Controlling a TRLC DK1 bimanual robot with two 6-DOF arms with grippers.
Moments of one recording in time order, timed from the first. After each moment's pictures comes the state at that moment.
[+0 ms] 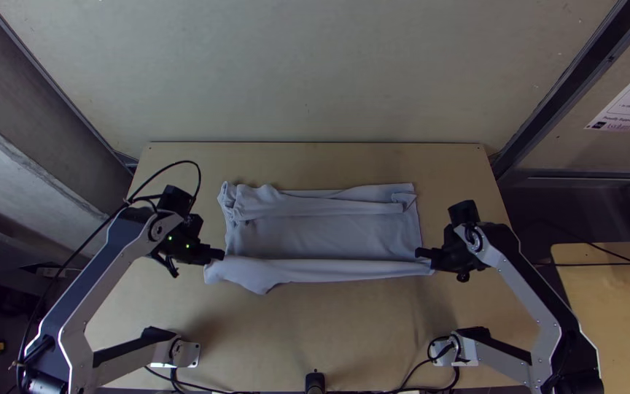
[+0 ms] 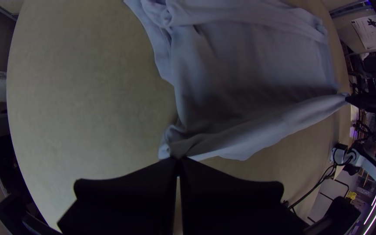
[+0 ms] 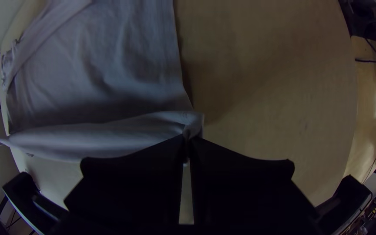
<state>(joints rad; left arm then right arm) -0.20 1.20 1.09 -1.20 0.12 -0.08 0.13 1.24 0.84 -1.01 -0.08 0.29</state>
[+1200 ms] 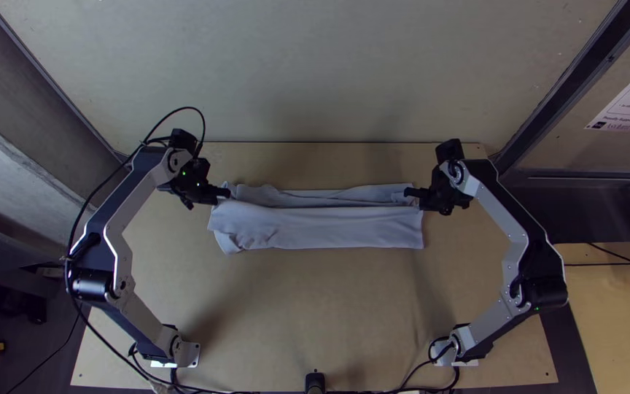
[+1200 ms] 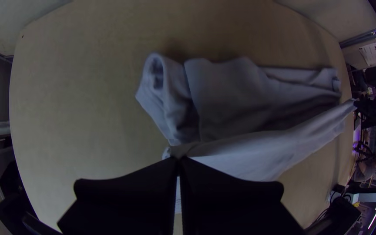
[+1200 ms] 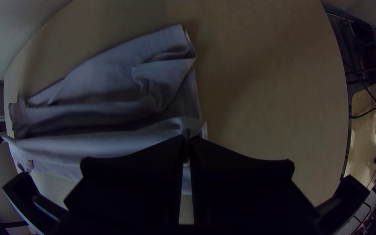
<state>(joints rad) -0.07 1.75 1.60 -1.08 0.12 0.05 0.13 1.75 1.43 -0.97 -0.04 0.29</state>
